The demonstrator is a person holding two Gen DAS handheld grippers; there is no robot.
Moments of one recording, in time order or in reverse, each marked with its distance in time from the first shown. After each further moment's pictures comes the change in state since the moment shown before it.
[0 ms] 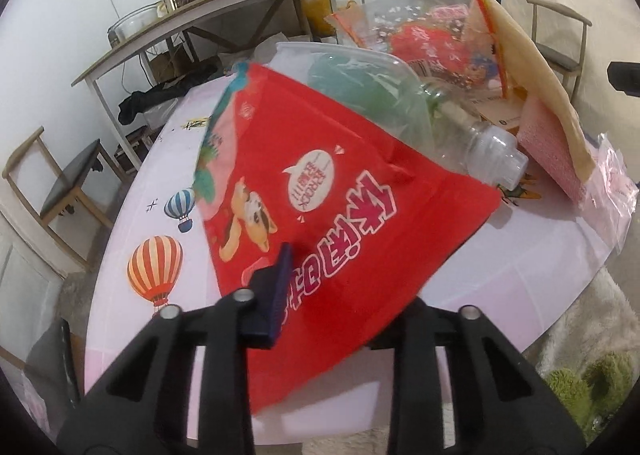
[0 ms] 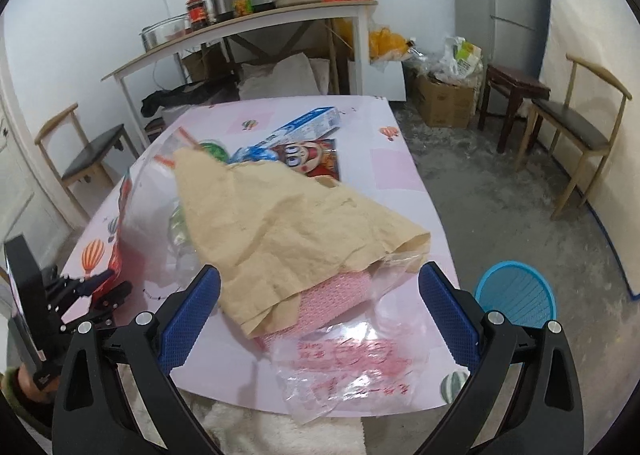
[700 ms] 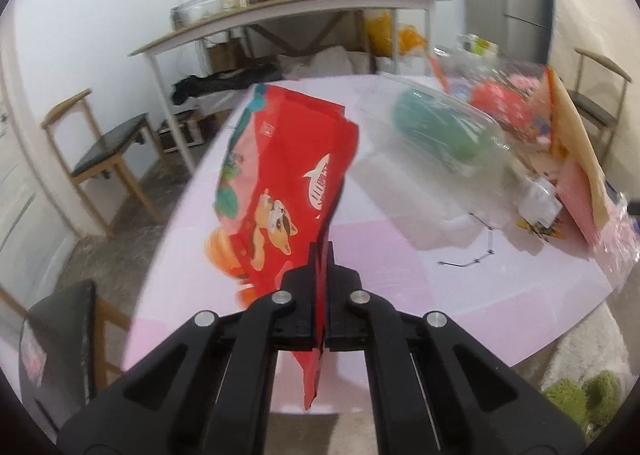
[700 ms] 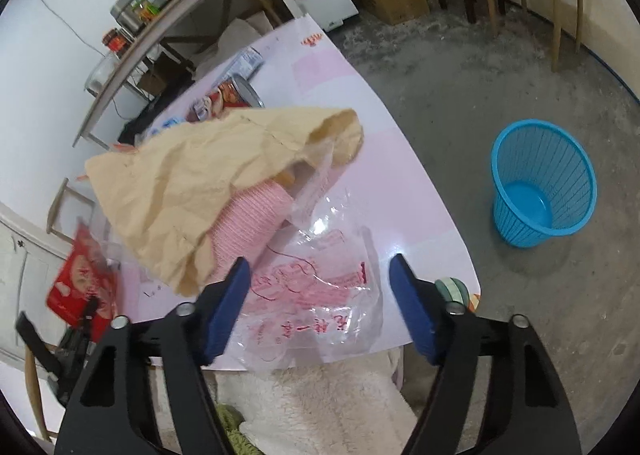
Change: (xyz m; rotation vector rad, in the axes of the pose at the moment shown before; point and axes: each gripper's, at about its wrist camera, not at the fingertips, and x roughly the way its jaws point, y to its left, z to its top) left arm -0.041 0.052 -0.007 -0.186 -0.062 0.133; right arm 0.042 -0.085 -0.059 0.401 0.245 0.111
